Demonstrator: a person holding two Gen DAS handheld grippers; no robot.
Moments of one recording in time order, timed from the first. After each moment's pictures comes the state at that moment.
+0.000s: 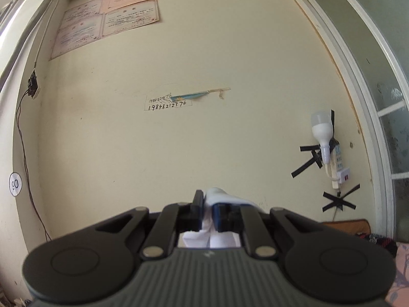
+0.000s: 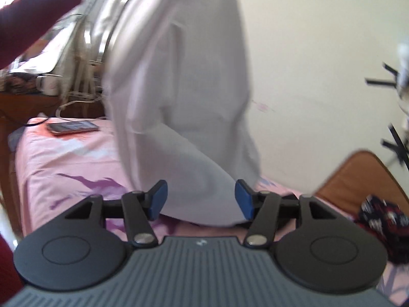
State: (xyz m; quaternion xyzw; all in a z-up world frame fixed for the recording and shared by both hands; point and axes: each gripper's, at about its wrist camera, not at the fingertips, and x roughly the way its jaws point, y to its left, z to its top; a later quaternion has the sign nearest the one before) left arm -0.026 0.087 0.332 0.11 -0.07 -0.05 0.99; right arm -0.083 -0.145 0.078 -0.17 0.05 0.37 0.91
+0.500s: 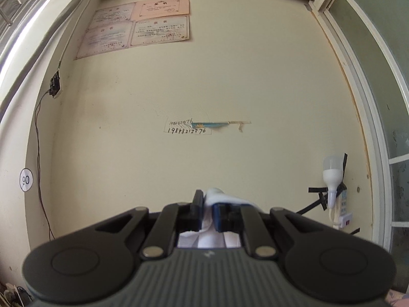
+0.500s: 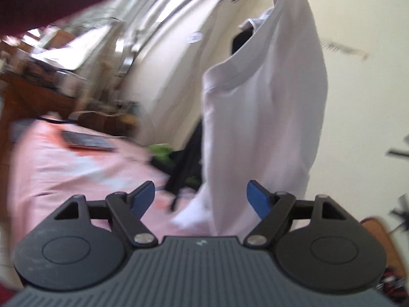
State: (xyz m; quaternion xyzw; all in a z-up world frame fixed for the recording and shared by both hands) left arm -0.070 0.074 0.391 0.03 -0.10 0.00 0.99; right arm -0.107 -0.061 0.071 -0.24 -0.08 0.31 0.92
